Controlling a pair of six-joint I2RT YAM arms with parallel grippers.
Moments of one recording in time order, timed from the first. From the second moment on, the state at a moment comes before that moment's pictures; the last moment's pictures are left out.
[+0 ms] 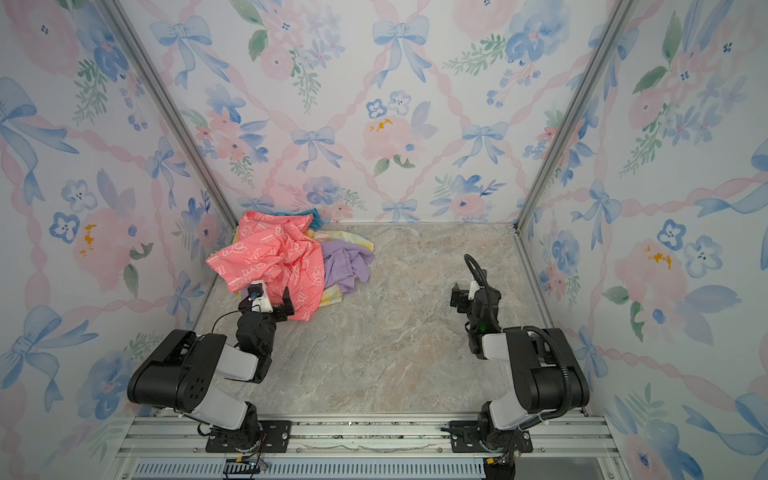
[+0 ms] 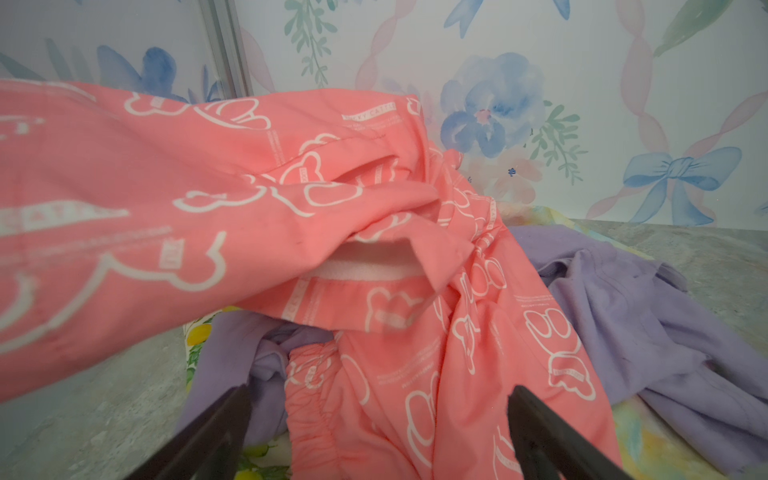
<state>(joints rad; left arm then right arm) -0.12 1.55 0.17 1.28 -0.28 -0.02 0.07 1.54 0.40 0.82 0.16 0.01</state>
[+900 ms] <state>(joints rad) -0.26 1.36 0.15 1.18 -0.35 0.05 0.14 1.54 0.18 1.14 0.31 -0.02</state>
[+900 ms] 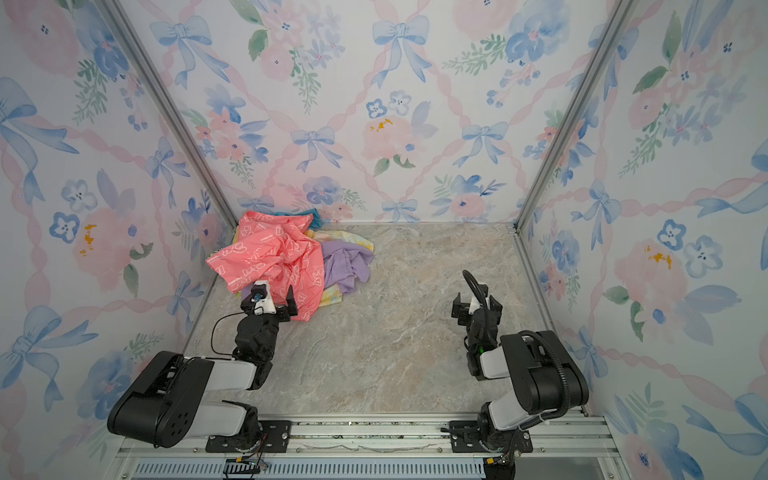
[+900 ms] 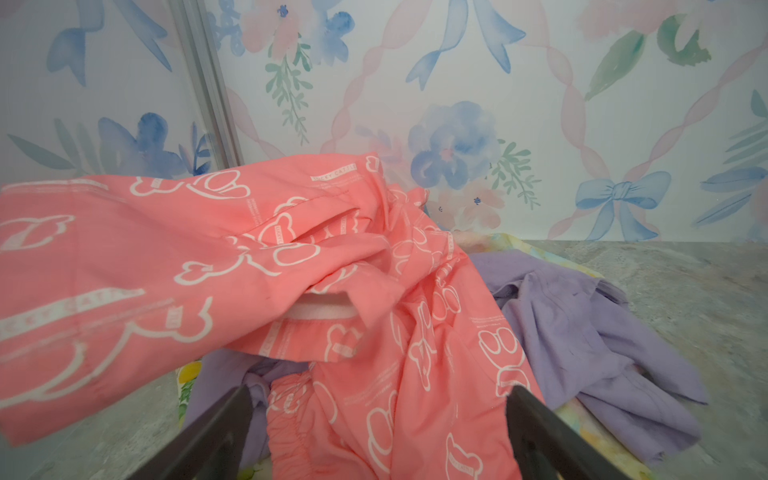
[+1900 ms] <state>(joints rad) -0.46 1.22 0.57 0.57 -0.51 -0.01 0.48 1.12 0.67 0.24 0.63 0.16</state>
